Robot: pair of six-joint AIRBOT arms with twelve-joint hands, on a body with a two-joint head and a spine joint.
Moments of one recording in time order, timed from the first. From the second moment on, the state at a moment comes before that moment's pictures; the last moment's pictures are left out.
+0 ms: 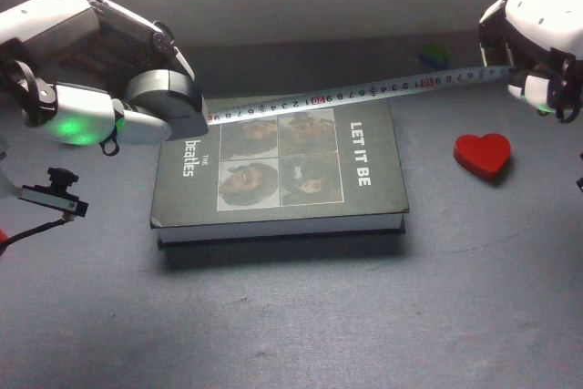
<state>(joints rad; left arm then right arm) 0.66 -0.83 1.09 -0.15 -0.49 0.36 -0.34 -1.04 1.01 -1.98 -0.69 1.02</state>
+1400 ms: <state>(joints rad) 0.69 -0.83 1.12 -0.14 -0.49 0.33 -0.34 -1.01 0.90 -2.01 -0.72 1.00</state>
